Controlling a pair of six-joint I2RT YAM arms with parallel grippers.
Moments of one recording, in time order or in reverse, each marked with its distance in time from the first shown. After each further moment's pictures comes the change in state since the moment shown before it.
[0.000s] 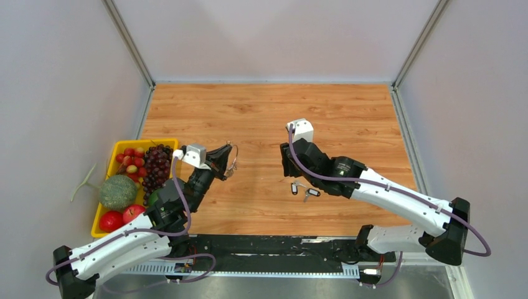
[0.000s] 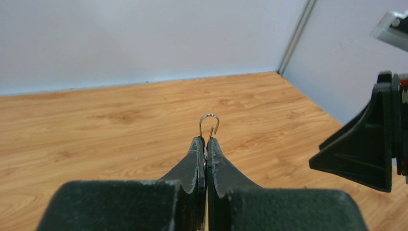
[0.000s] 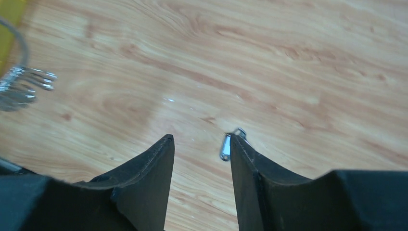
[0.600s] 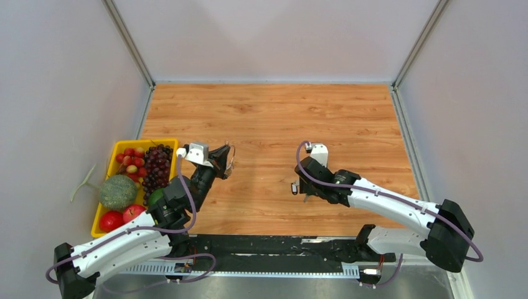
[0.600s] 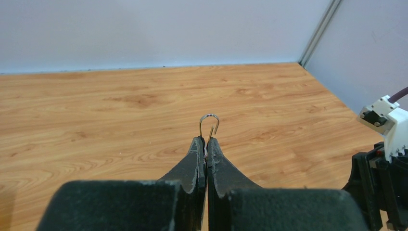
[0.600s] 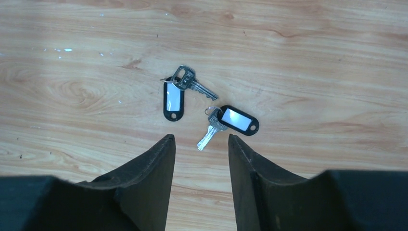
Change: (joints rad) left arm 0.000 0.035 0.002 -0.045 -0.106 -0.023; right arm -0.135 -0.053 -0.398 0.010 -0.062 0.231
